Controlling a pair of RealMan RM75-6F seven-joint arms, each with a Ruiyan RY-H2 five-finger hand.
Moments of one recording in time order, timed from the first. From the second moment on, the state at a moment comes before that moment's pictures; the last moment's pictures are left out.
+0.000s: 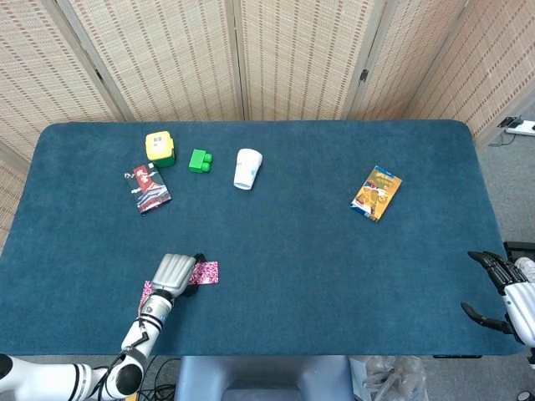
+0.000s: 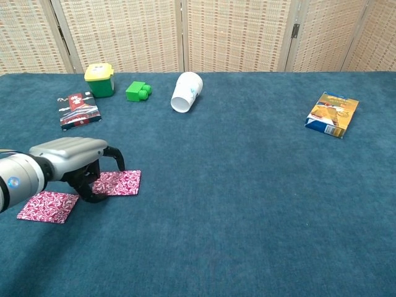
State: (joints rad) left arm -0.72 -1.62 -0.08 -1.63 0.75 1.11 0.71; right arm 0.05 -1.09 -0.03 -1.33 -1.66 1.57 0.53
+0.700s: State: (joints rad) left arm -0.62 -1.41 0.05 -1.77 1.03 1.16 0.61; right arm 0.05 -1.09 -0.03 -1.34 -1.66 1.58 0.52
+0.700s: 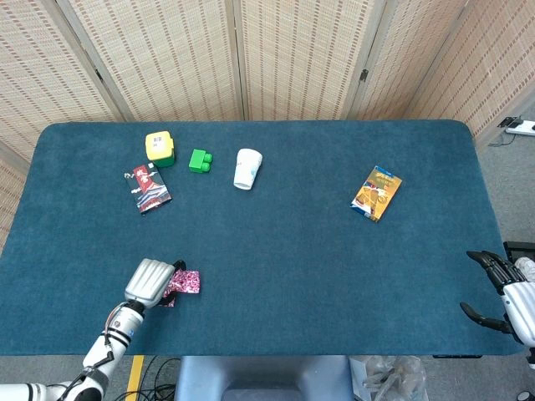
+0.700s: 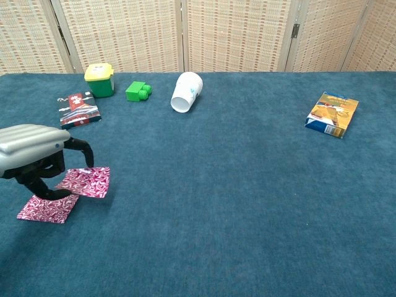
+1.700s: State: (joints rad) left arm -0.51 -1.37 0.09 -1.69 1.12 1.13 0.55; right arm 0.06 -1.08 -0.03 -1.37 -1.67 1.58 0.49
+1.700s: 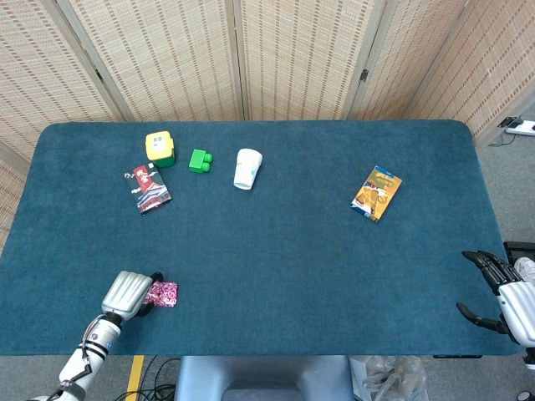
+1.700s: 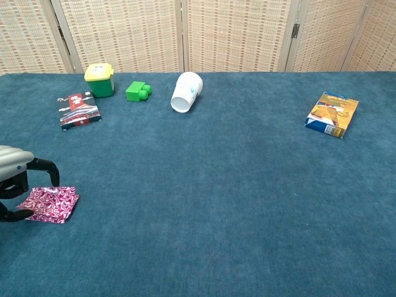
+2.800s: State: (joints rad) left arm -0.43 -1.28 -0.07 -1.75 1.11 1.28 0.36; right arm 0.07 -1.06 -0.04 -1.40 -1.68 1.57 0.46
